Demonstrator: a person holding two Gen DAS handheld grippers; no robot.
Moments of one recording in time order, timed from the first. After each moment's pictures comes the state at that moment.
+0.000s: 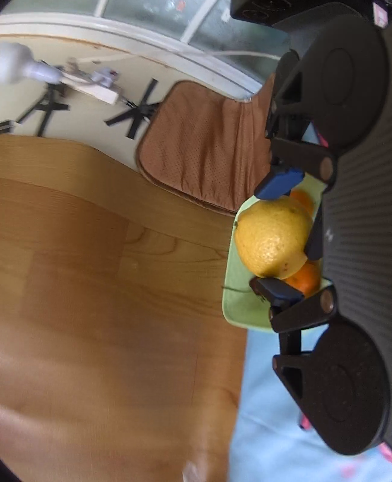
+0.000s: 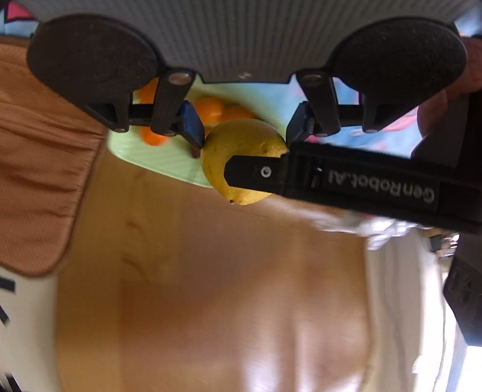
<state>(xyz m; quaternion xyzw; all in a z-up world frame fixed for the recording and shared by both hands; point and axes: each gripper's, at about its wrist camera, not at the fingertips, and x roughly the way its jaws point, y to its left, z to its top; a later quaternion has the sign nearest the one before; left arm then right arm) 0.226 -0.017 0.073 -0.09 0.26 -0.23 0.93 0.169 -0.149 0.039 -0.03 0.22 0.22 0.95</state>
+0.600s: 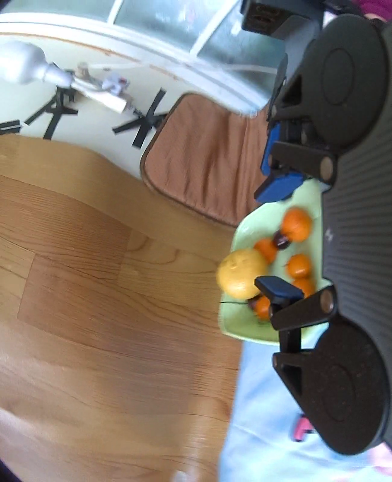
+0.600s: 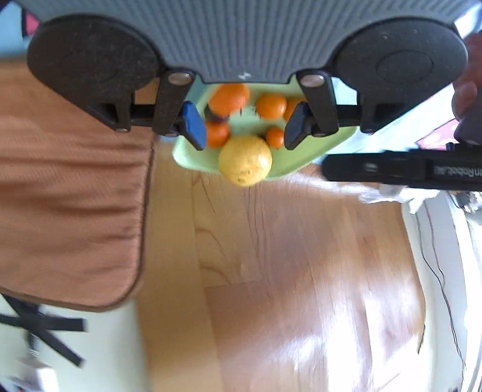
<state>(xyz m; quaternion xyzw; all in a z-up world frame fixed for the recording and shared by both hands) 0.203 0.001 0.075 -0.12 0.27 -0.26 0.92 0.156 -0.220 0.041 0.06 0.21 0.17 0.96</state>
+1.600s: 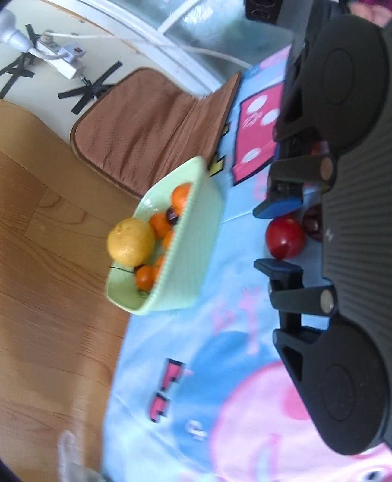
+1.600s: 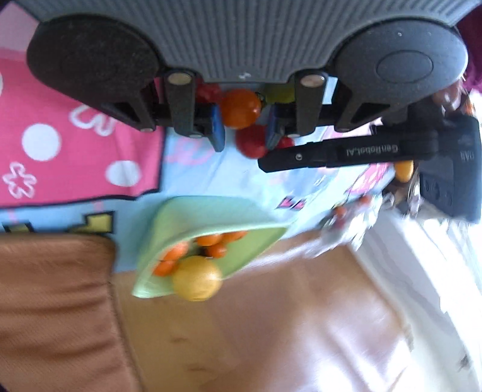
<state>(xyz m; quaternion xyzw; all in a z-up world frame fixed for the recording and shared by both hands) 0.155 0.007 0.006 -0.16 0.38 -0.22 0.88 0.110 -0.204 -0.002 0.16 0.33 0.27 0.89</state>
